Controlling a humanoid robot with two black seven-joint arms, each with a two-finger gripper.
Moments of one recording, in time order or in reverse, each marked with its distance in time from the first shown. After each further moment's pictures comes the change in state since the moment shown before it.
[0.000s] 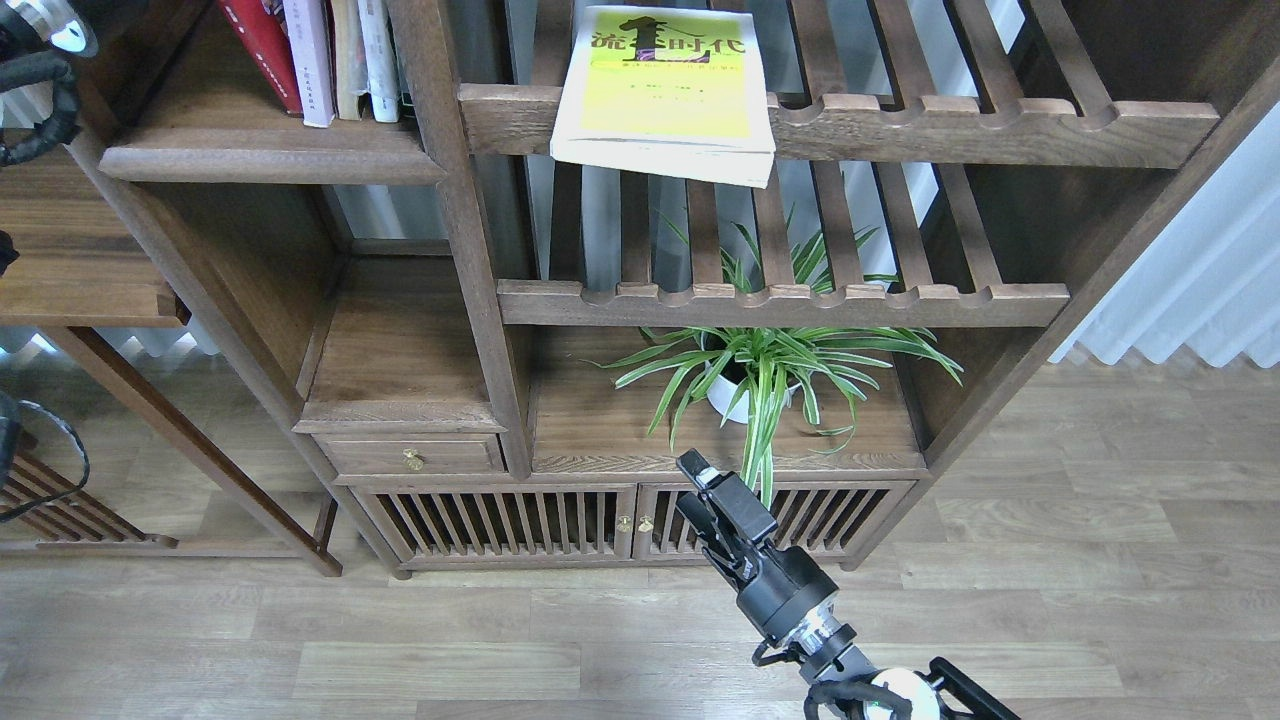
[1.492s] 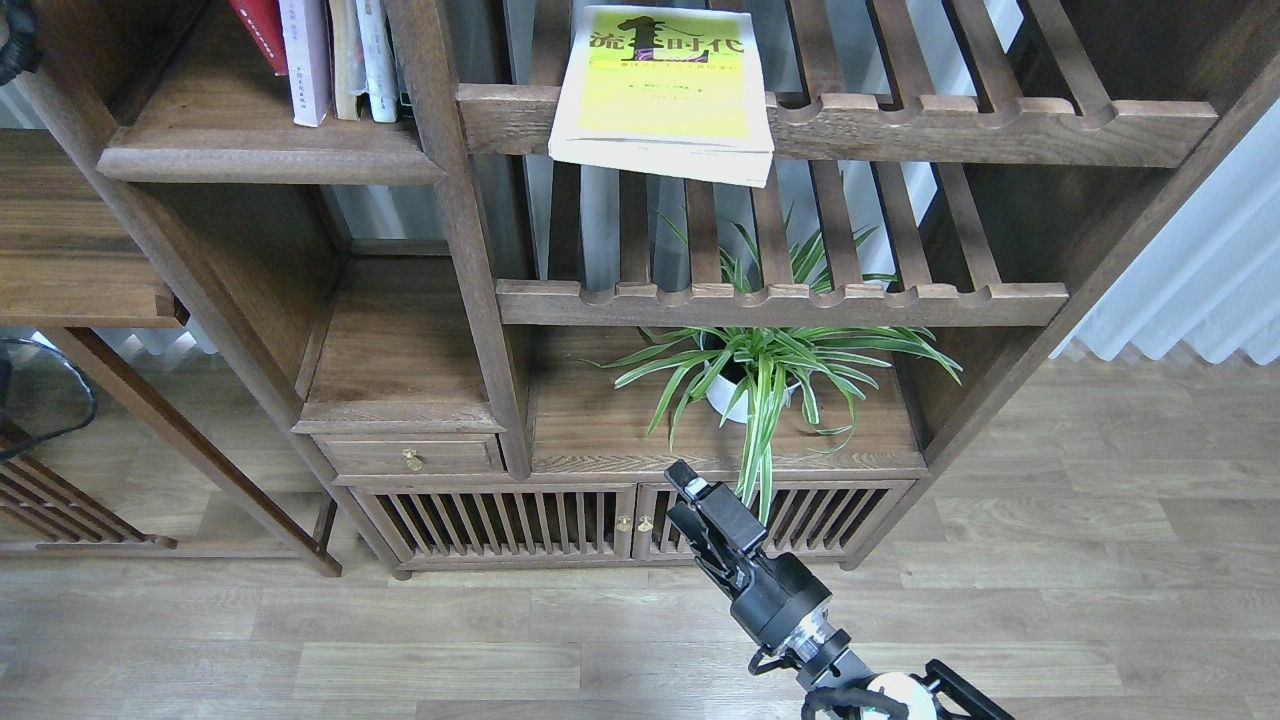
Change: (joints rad) left arm -0.103 -0.008 -0.059 0.044 0.097 0.000 0.050; right arm -0.005 0.000 -0.016 0.007 -0.021 0.000 -0.014
